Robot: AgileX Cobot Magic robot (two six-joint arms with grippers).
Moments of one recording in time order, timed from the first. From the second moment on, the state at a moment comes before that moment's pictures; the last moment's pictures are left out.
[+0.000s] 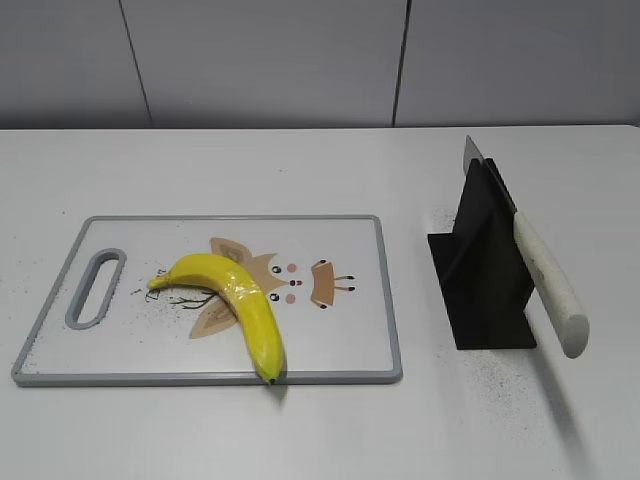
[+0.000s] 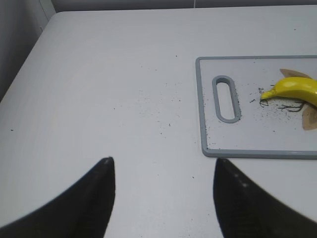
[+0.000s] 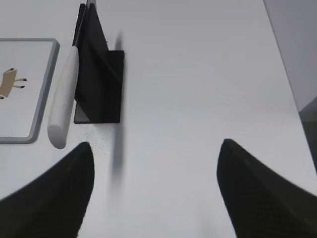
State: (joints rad) left arm -0.09 0.00 -0.48 0.04 1.10 0.04; right arm 0.09 0.46 -0.72 -0.03 1.03 0.11
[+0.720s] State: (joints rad) left arm -0.09 0.00 -0.48 0.04 1.10 0.04; right arm 0.32 1.13 -0.95 0.02 1.15 0.11
